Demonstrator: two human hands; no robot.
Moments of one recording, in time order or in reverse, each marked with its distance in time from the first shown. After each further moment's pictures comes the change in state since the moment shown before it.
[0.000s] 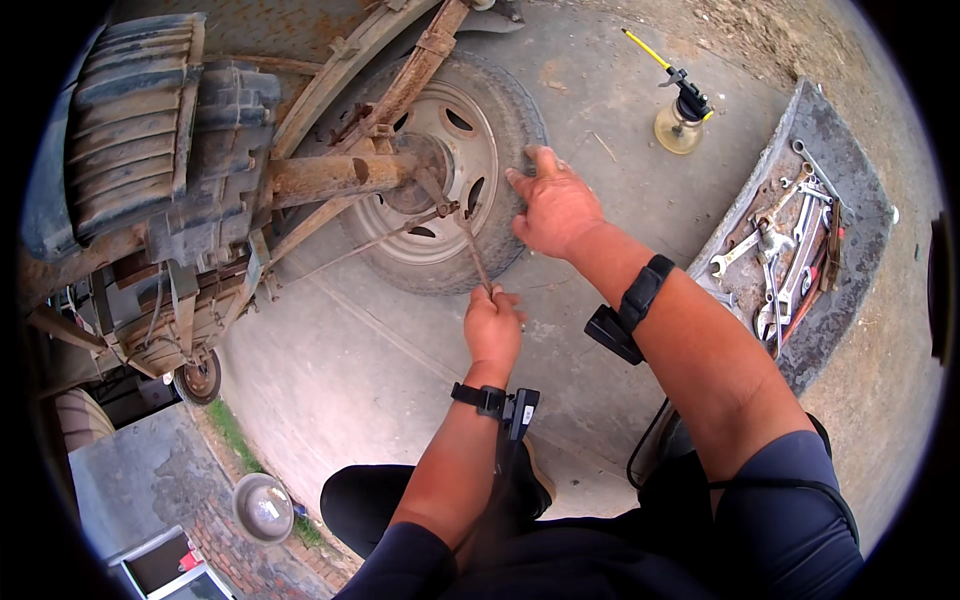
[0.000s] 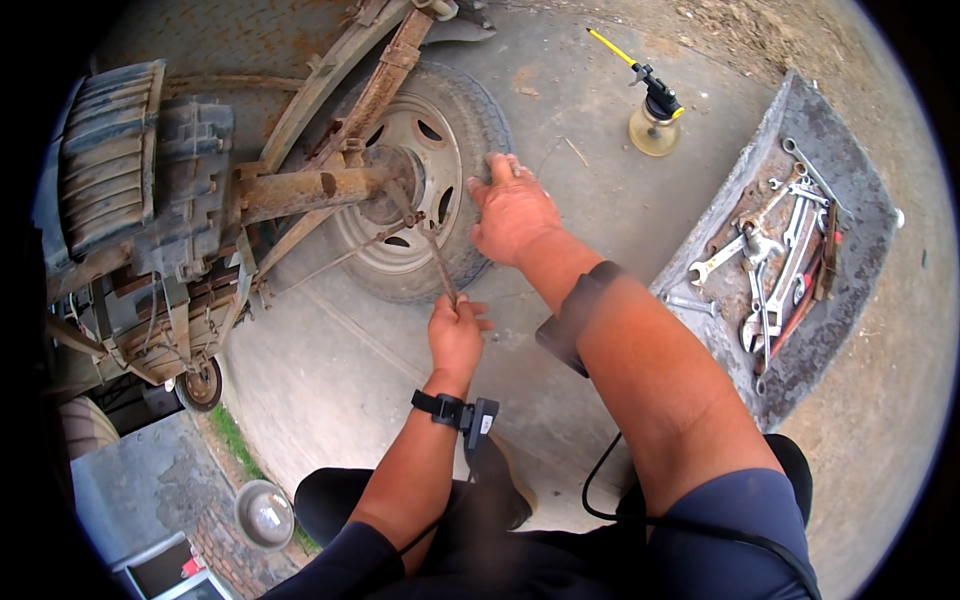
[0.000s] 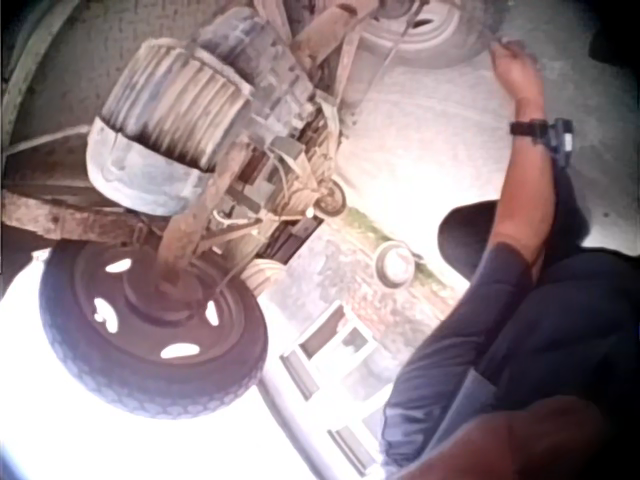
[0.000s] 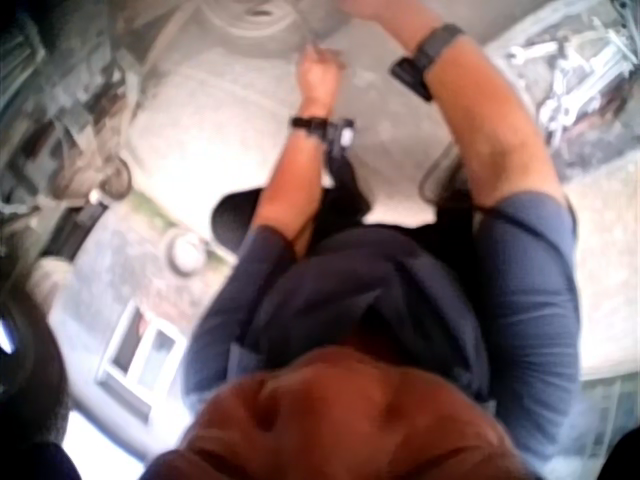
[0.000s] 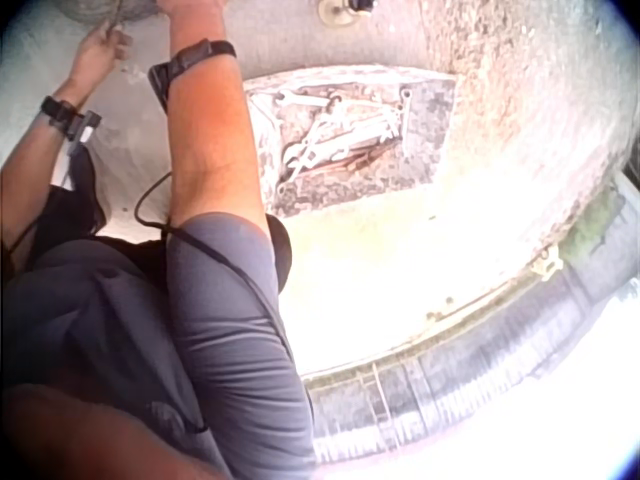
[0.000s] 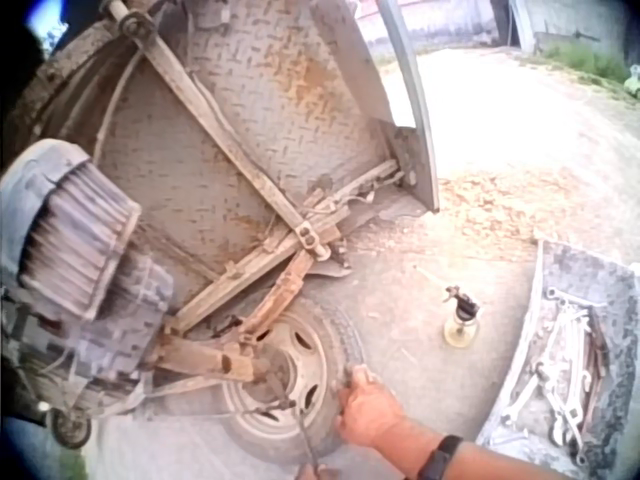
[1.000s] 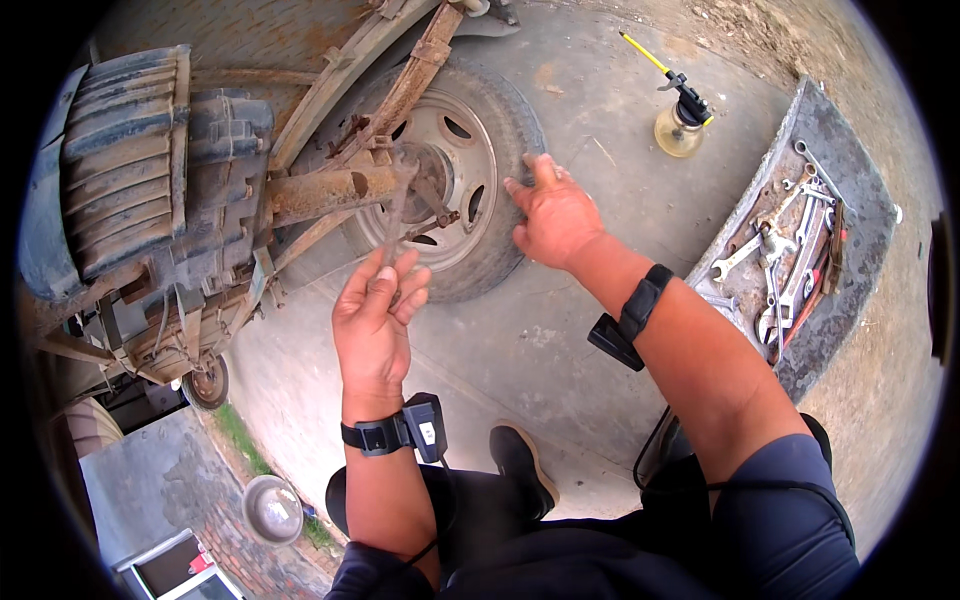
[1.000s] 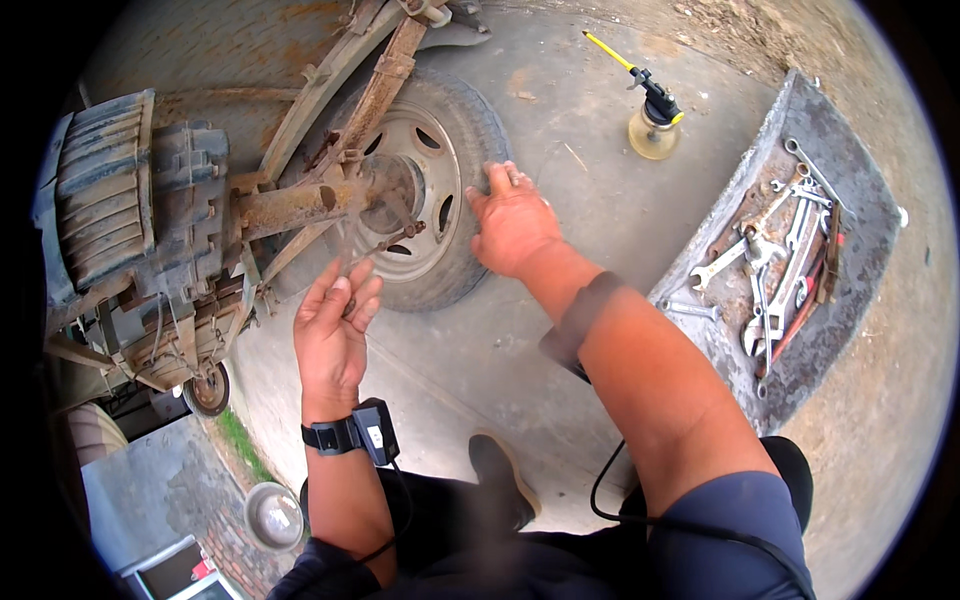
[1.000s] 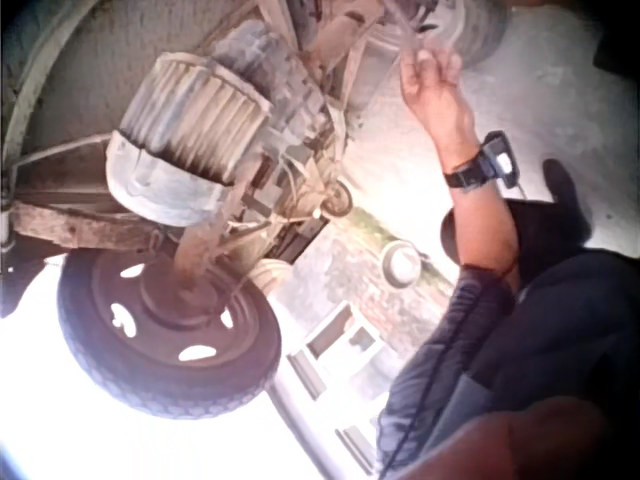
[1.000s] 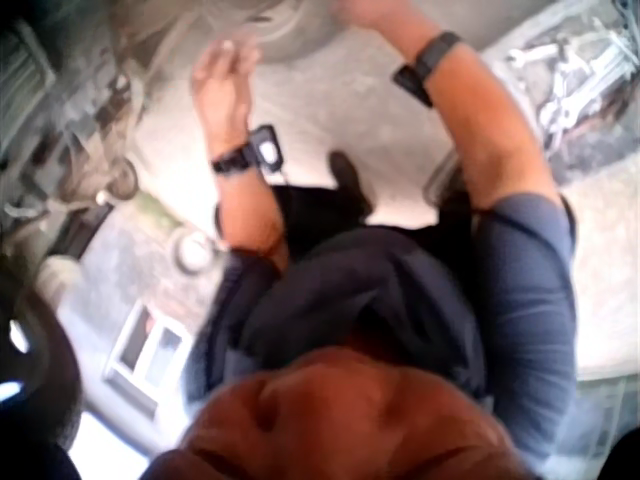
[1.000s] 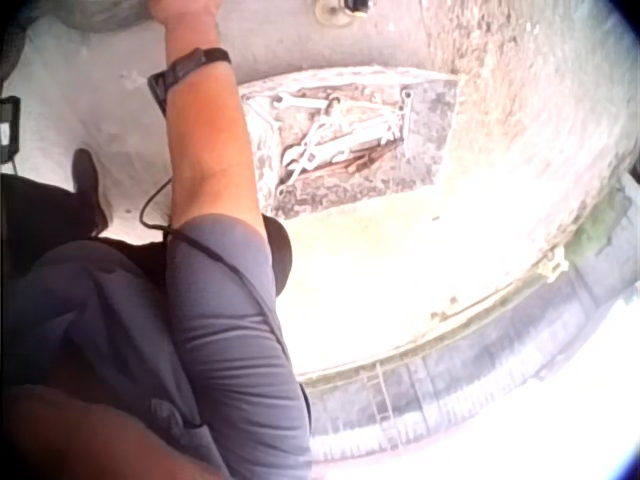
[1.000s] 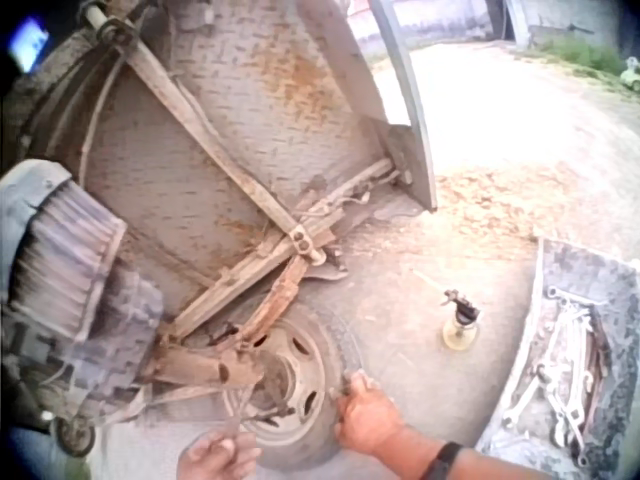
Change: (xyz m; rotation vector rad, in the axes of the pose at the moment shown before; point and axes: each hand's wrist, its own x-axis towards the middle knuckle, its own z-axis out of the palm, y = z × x) left_hand -0.005 0.126 -0.131 -0.607 -0.015 0.098; right_hand -0.001 0.005 -0.002 -0.003 0.010 -0.025
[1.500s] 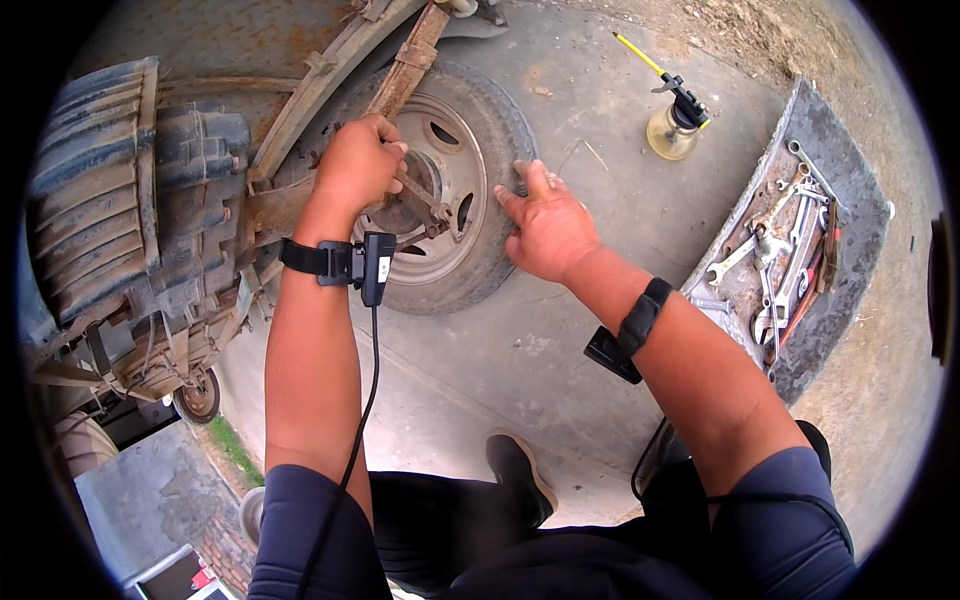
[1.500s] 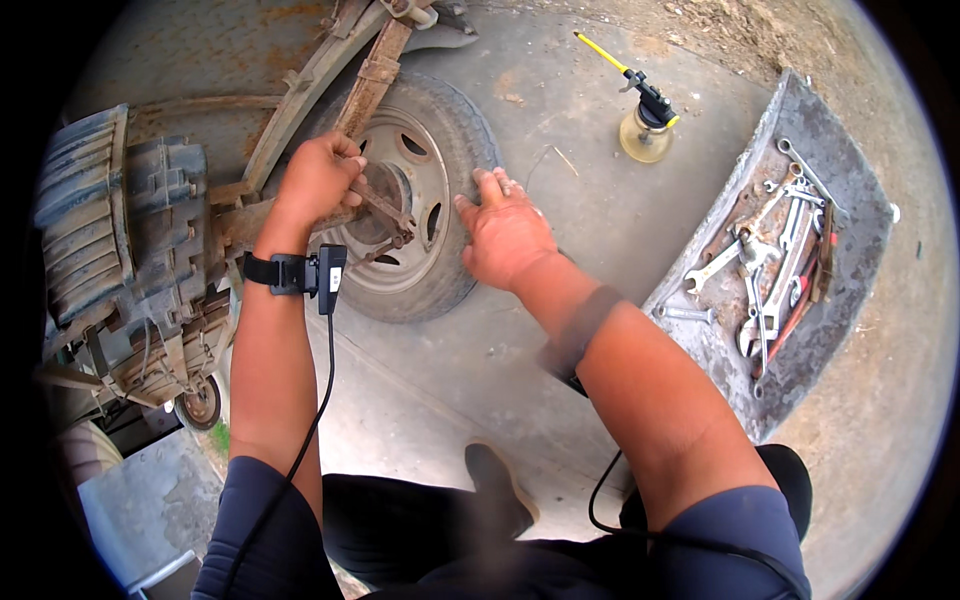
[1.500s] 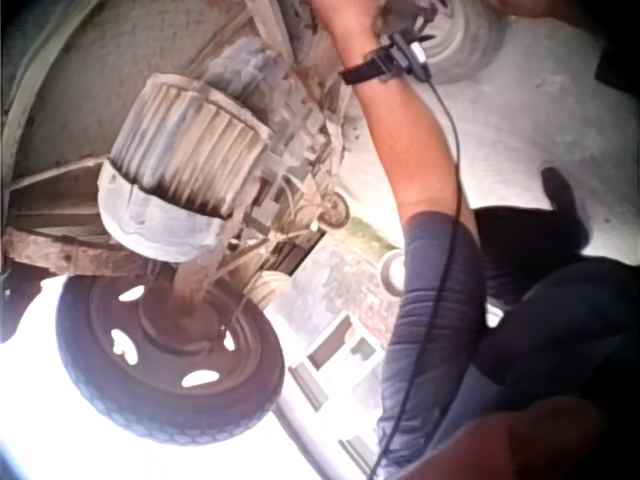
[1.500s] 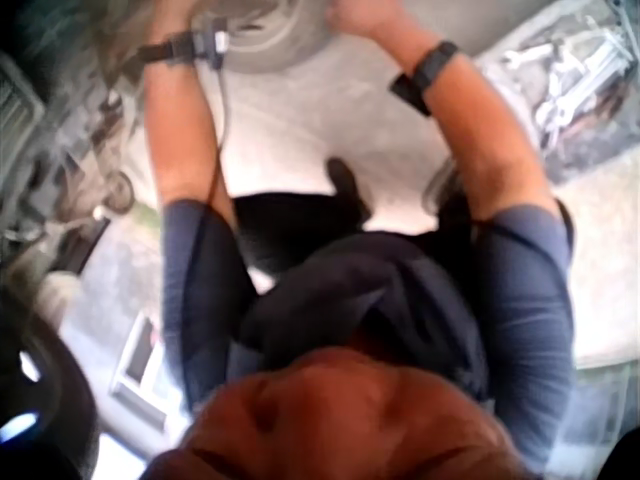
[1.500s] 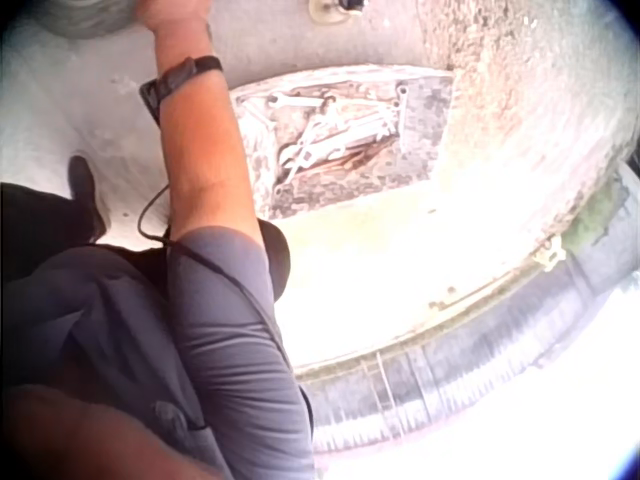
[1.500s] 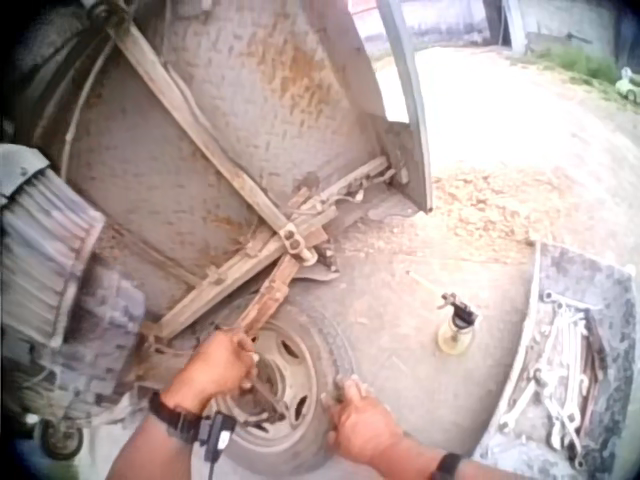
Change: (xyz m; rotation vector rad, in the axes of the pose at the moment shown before) left_hand 0.169 0.056 0.074 1.182 -0.324 0.186; right_hand 0.004 -0.007 -0.009 0.048 -0.138 0.051
